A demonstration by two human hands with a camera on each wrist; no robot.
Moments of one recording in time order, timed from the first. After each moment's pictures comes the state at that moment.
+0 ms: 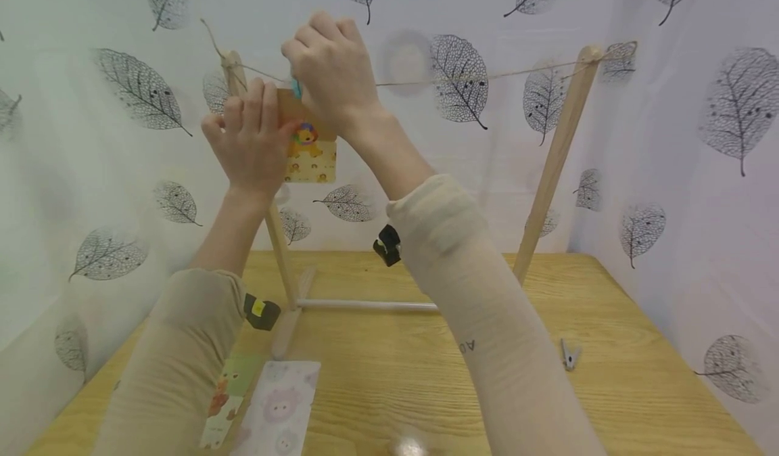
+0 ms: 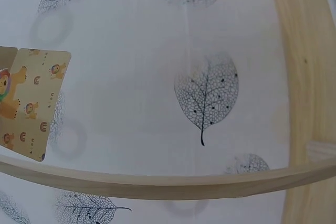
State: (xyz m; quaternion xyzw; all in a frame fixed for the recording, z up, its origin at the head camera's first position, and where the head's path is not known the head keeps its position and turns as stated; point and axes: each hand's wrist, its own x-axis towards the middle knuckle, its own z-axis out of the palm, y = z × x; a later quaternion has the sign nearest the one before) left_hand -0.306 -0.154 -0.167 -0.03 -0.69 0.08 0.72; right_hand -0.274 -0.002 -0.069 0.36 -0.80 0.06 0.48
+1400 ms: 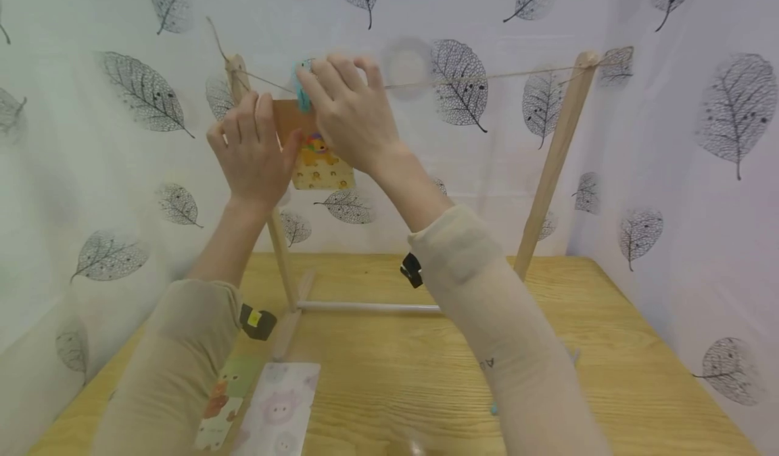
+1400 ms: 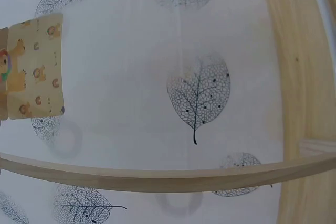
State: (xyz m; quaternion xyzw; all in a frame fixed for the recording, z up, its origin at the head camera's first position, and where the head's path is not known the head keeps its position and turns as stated) left_hand -0.300 -0.157 -0.177 -0.07 -0.72 0.02 0.69; right_hand -0.296 0.015 -0.114 0.40 -0.67 0.00 0.63
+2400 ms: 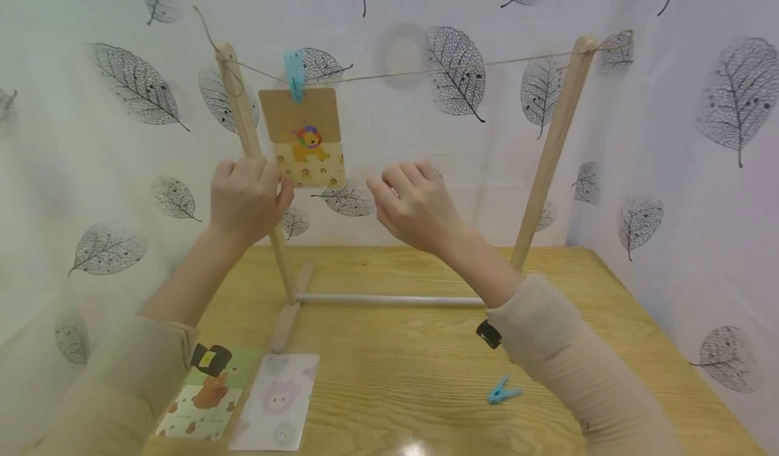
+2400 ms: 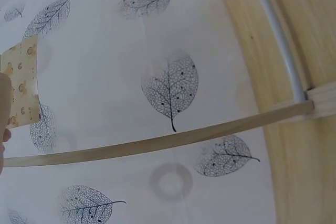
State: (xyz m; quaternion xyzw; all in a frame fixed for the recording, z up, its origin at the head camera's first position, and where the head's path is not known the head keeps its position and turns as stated) left_hand -0.263 -0.172 -0.213 -0.25 -0.75 0.06 0.61; right_hand -0.276 0.093 -0.216 0.49 -0.63 0.05 0.60
